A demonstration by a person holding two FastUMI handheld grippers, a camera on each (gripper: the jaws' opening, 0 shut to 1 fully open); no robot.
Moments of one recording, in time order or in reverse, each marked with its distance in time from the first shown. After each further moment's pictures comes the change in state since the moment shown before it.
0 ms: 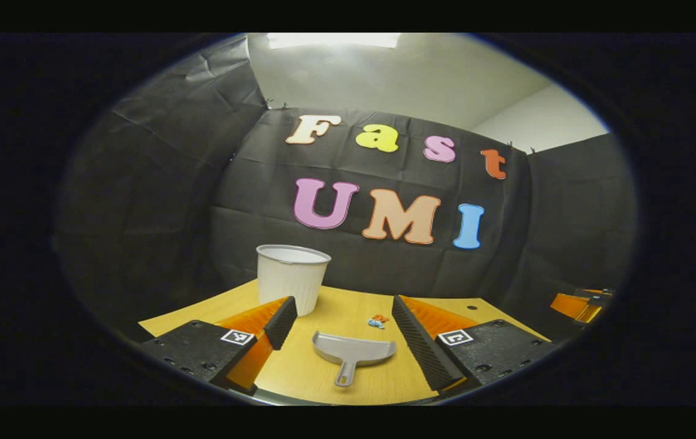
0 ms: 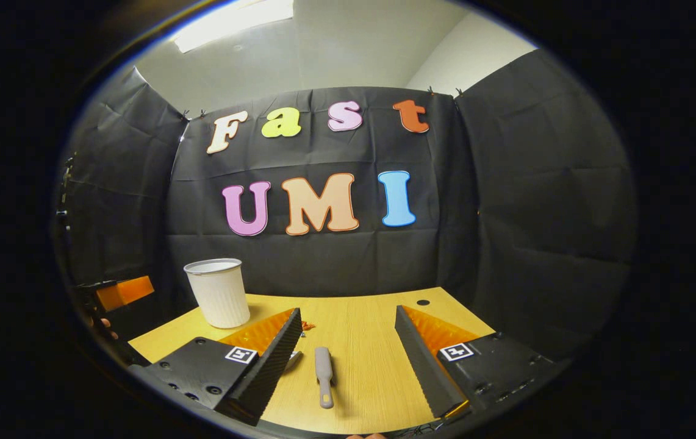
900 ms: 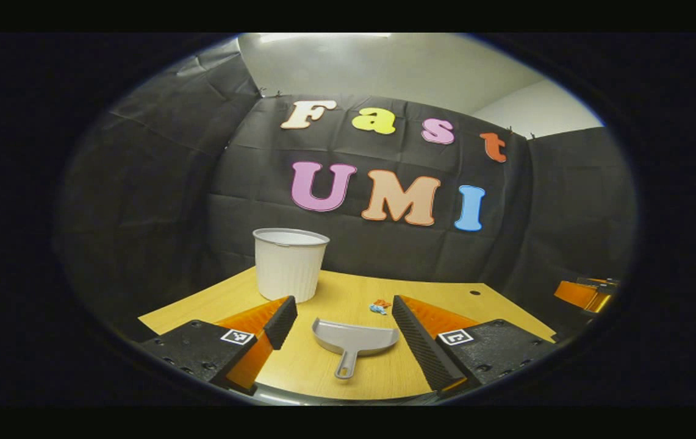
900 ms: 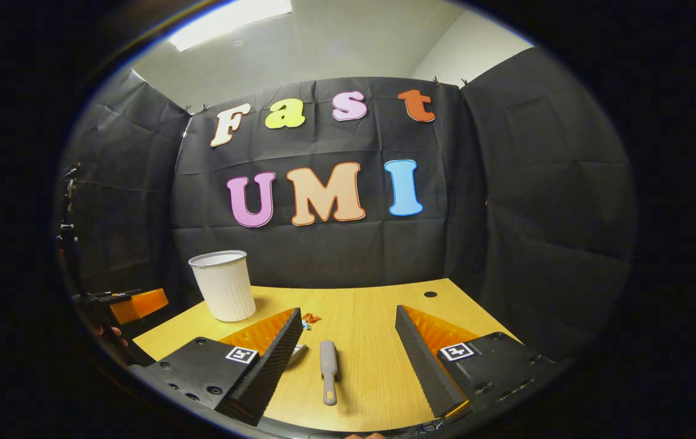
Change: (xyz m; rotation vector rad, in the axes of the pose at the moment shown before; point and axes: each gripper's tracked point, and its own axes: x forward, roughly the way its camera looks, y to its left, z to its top) left arm 0.002 -0.005 -0.023 0.017 0.095 -0.004; right arm 0.008 0.007 -0.006 0.002 0.042 0.032
